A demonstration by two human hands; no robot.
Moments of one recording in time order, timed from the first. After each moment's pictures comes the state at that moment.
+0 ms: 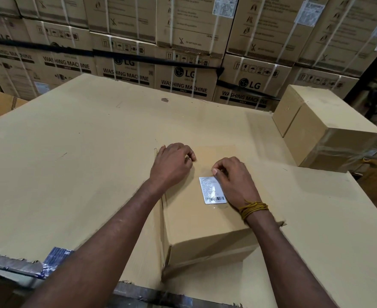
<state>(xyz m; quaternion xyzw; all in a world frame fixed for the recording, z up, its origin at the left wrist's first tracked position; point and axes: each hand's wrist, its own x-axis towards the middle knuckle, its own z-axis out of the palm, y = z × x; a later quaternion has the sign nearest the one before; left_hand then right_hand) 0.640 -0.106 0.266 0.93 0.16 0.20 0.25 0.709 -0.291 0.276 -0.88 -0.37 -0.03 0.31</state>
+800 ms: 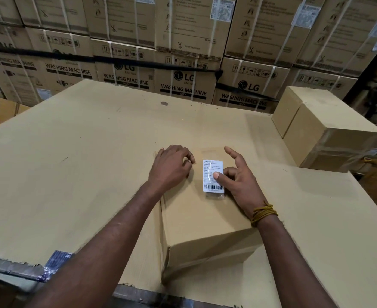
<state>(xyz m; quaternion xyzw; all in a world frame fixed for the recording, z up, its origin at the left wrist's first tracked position) 0.636 -0.108 0.269 0.94 0.16 0.18 0.26 0.697 -0.312 0.289 -0.76 -0.31 0.14 0.55</state>
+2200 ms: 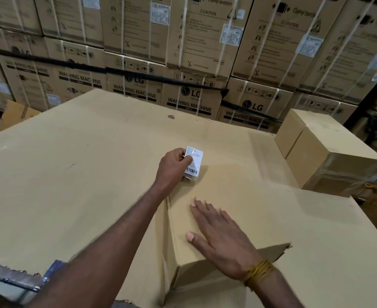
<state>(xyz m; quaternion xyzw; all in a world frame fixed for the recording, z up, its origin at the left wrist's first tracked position) 0.636 -0.084 0.285 0.72 0.22 0.26 0.61 0.613 -0.303 0.291 -0.85 -0.51 0.12 0.02</state>
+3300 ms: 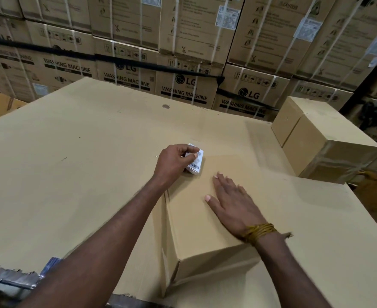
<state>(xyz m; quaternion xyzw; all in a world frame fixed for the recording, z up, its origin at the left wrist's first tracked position) 0.643 -0.083 0.273 0.75 0.18 0.25 0.59 0.665 -0.290 0.290 -0.92 -0.38 0.10 0.02</state>
